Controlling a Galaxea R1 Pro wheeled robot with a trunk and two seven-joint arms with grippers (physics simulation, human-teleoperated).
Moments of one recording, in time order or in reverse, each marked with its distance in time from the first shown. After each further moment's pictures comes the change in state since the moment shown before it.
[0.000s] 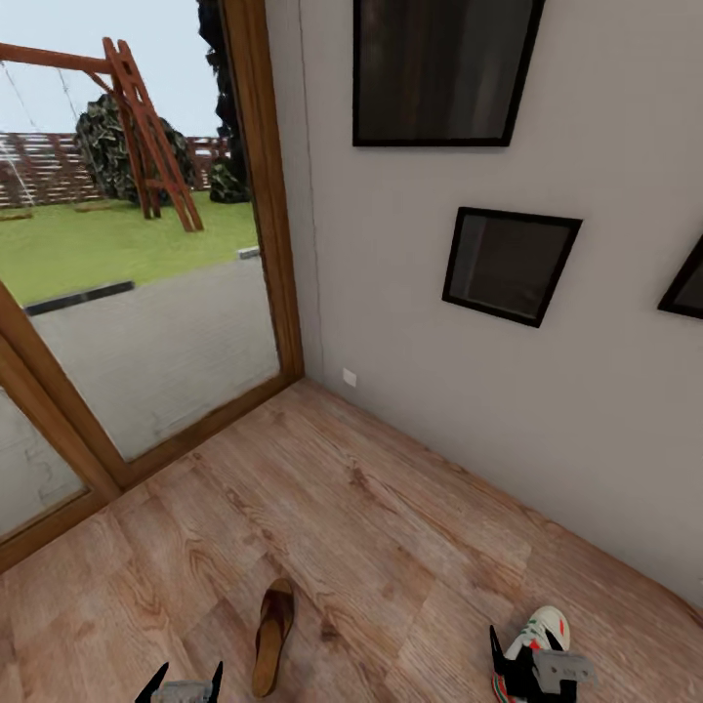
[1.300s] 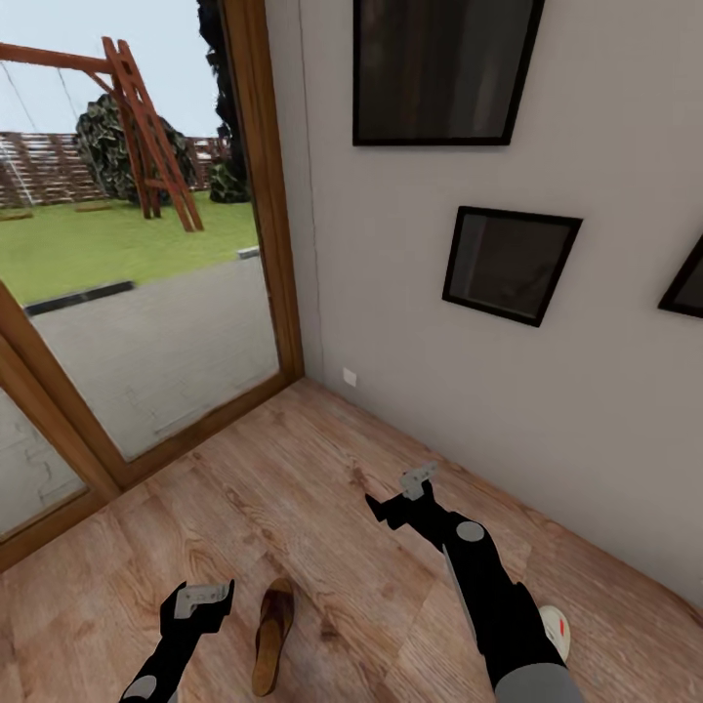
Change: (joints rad) left arm -0.219 0.009 -0.016 -0.018 -0.020 0.244 0.054; right arm -0.191 0.195 0.533 -0.791 -0.051 1.040 0.390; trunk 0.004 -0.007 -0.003
